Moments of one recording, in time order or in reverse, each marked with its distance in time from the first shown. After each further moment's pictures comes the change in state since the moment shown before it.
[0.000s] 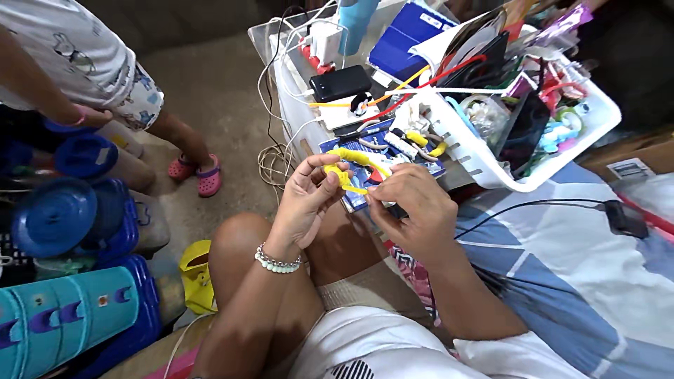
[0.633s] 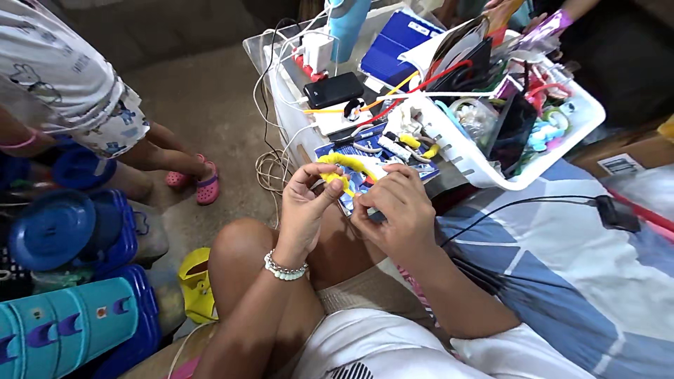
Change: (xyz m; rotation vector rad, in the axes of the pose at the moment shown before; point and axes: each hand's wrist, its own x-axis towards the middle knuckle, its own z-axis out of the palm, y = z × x) left_hand 0.001 -0.015 0.006 0.121 0.083 0.165; right_hand 0.003 -0.014 0.013 -0.128 0.030 0.016
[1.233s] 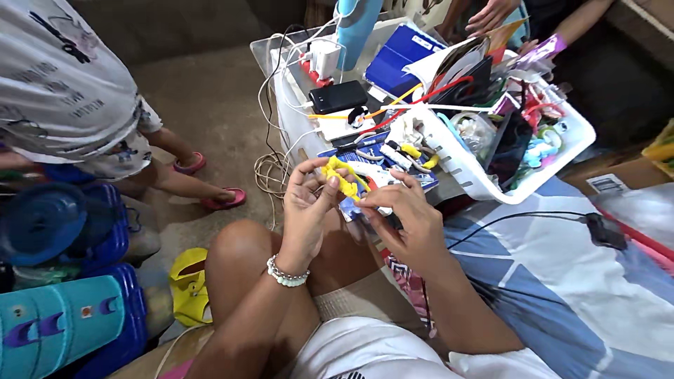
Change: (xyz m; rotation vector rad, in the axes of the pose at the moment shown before) left_hand 0.000 0.002 0.006 -0.034 0.038 0.031; right_hand -0.007 0.019 -0.013 0.199 -0.162 0.047
